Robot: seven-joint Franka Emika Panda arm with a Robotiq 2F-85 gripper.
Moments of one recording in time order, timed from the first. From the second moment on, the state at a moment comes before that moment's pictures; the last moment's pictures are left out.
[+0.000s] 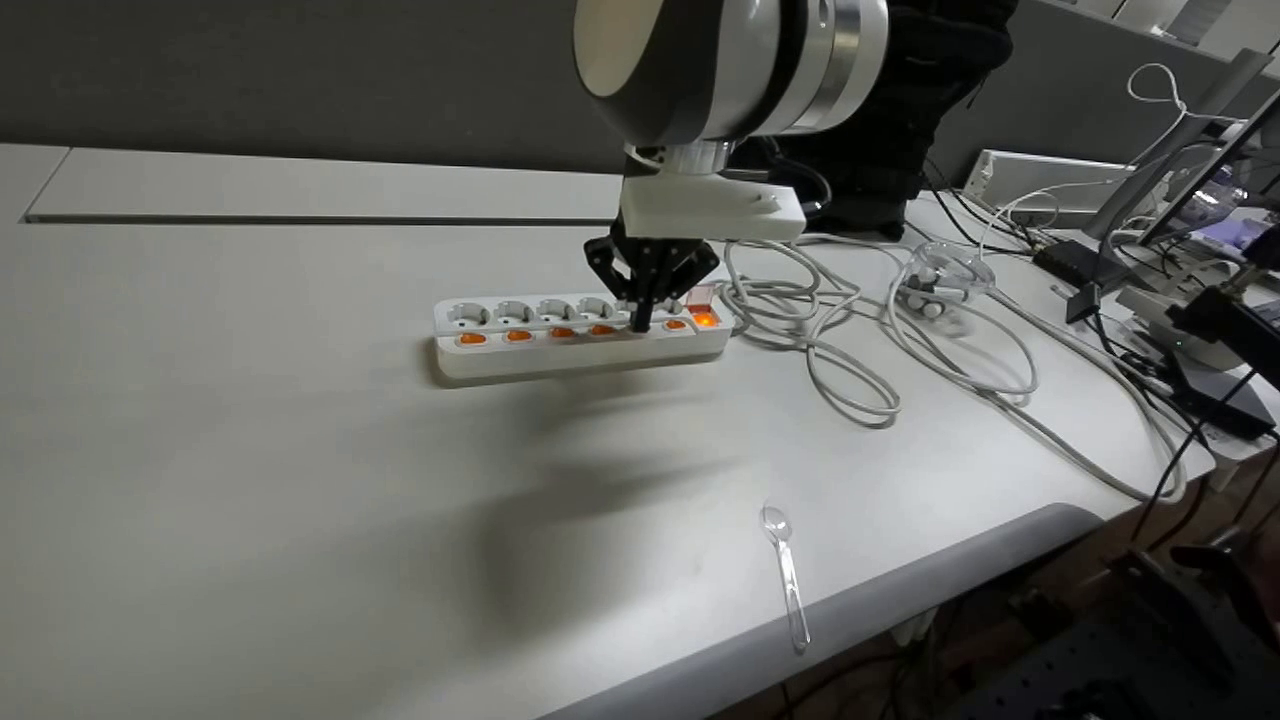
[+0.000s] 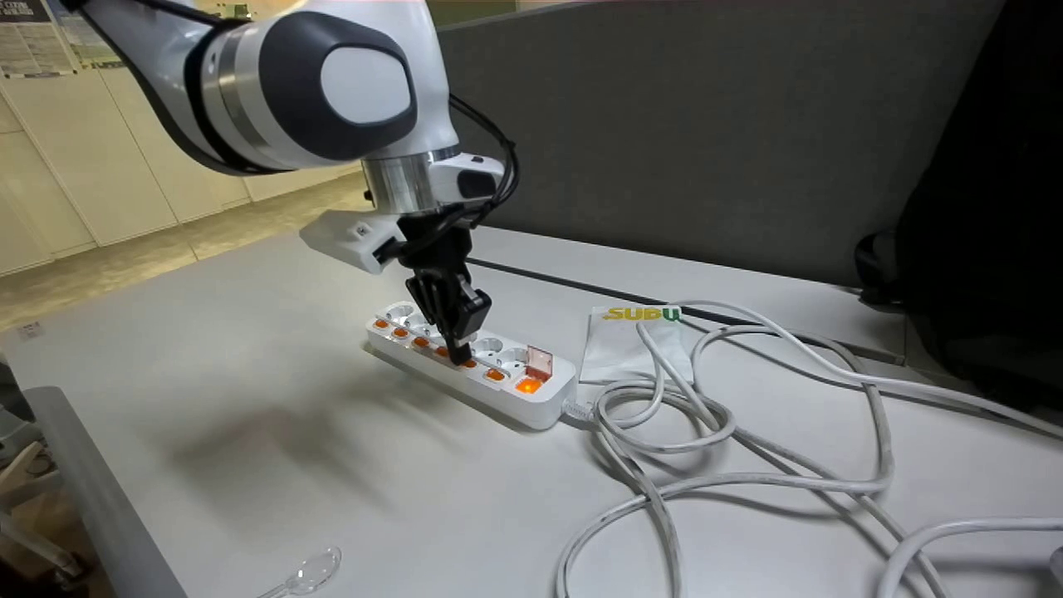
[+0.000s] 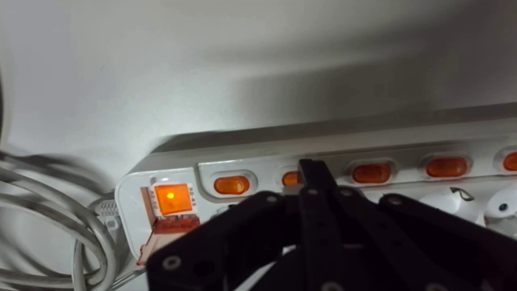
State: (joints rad) arm 0.13 0.51 -0.06 -2.18 -0.03 2.67 0.28
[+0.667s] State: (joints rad) arm 0.17 0.53 -0.09 -2.16 -0.03 2.67 0.33
